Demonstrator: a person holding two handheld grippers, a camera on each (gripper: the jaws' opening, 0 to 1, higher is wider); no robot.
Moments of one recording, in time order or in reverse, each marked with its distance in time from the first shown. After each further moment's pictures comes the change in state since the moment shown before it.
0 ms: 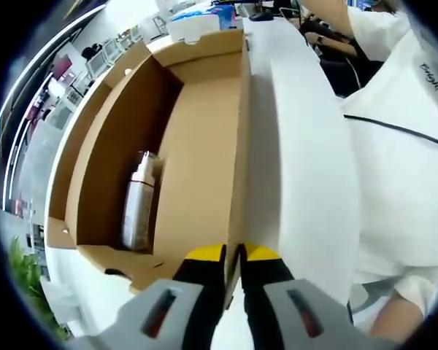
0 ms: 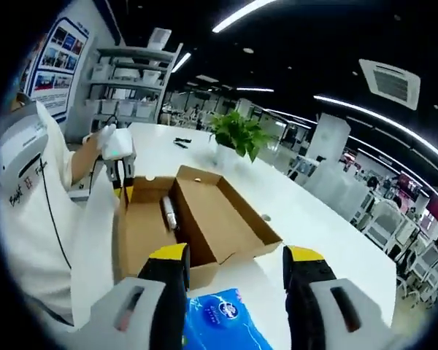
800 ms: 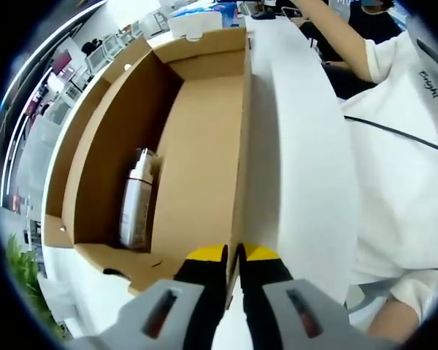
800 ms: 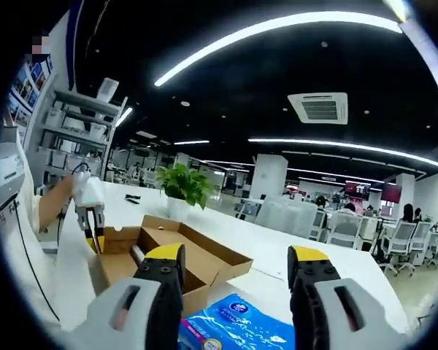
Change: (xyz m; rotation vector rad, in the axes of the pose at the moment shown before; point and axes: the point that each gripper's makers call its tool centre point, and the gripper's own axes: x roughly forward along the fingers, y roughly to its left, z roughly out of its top) left arm 0.002 0.005 -0.002 -0.019 0.016 -0.017; right arm -0.049 0.010 0.005 0.122 -0.246 -0.342
